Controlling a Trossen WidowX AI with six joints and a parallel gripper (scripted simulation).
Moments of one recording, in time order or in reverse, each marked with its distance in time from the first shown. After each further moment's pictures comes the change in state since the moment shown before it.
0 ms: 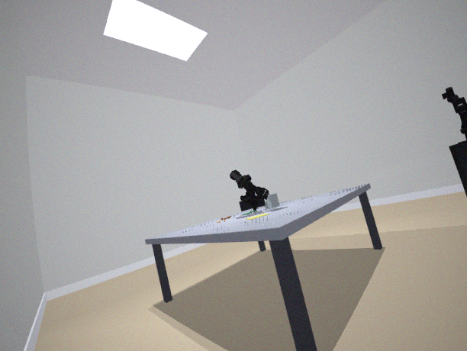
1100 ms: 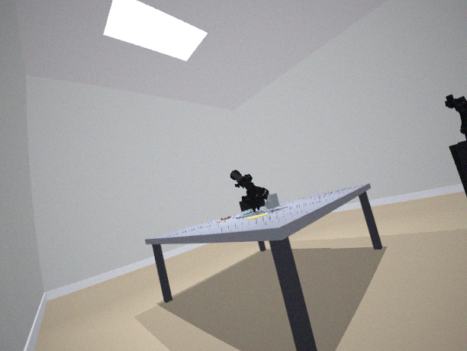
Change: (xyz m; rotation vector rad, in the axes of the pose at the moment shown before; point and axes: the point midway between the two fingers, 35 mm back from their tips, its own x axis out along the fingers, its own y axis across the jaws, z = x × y) arm 0.005 0.006 -0.013 0.002 0.003 -0.002
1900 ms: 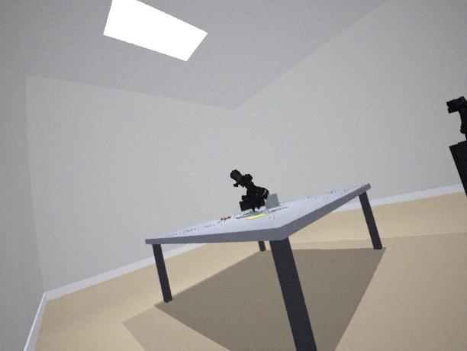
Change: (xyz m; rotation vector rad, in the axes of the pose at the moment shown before) arm -0.005 0.000 0.000 -0.005 -0.004 0.005
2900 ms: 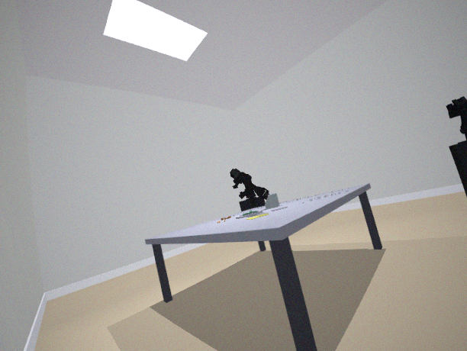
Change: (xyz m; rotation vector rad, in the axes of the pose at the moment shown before) arm -0.027 0.005 0.010 -0.385 0.003 0.004
